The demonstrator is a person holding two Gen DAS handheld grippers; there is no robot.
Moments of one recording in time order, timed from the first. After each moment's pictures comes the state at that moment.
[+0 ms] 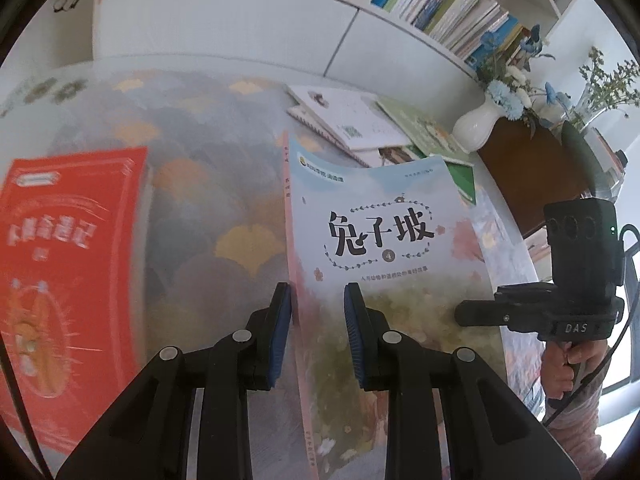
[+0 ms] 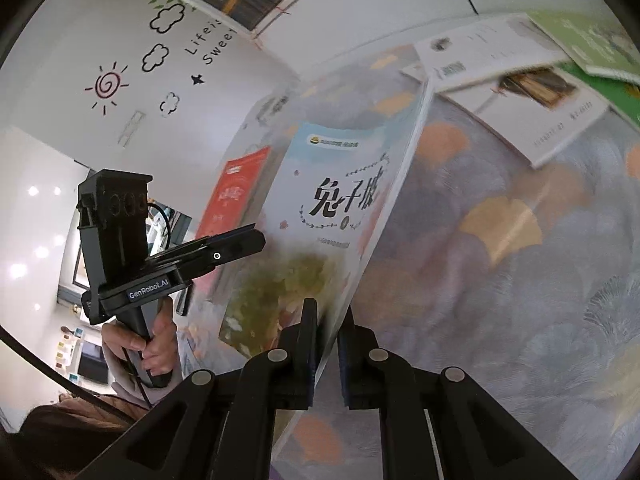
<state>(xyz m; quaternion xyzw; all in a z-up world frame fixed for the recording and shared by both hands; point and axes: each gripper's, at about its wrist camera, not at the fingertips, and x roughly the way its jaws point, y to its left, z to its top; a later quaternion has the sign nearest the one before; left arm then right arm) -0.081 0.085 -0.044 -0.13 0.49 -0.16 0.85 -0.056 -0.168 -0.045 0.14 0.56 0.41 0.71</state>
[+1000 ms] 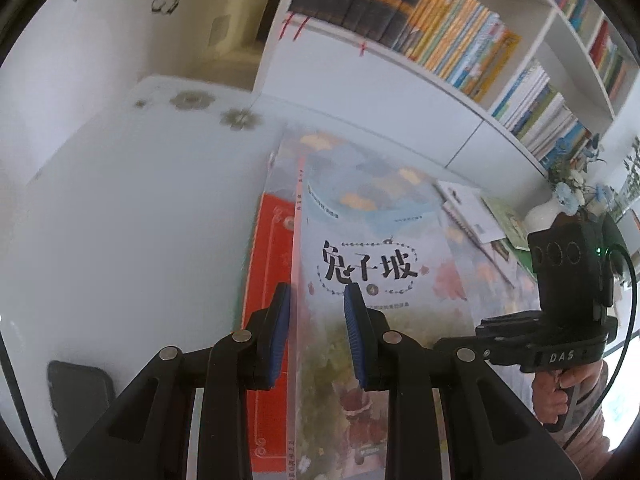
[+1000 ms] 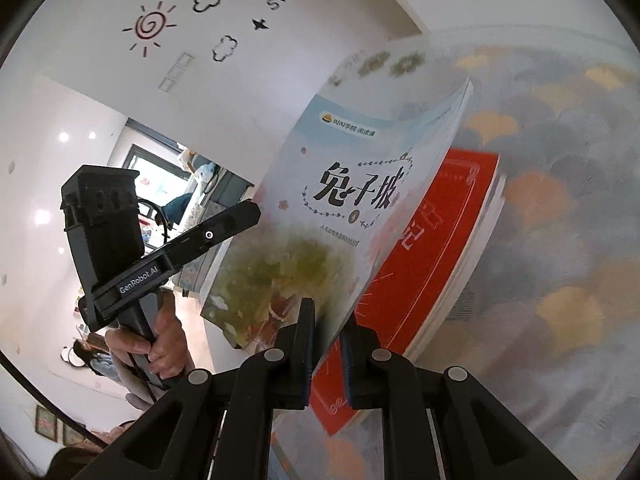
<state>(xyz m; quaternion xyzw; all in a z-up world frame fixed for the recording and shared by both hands) -0.102 0.296 -0.033 -0.19 0.43 -0.04 0.88 -0.033 0.076 -0.057 0.10 0.58 0.51 0.63</state>
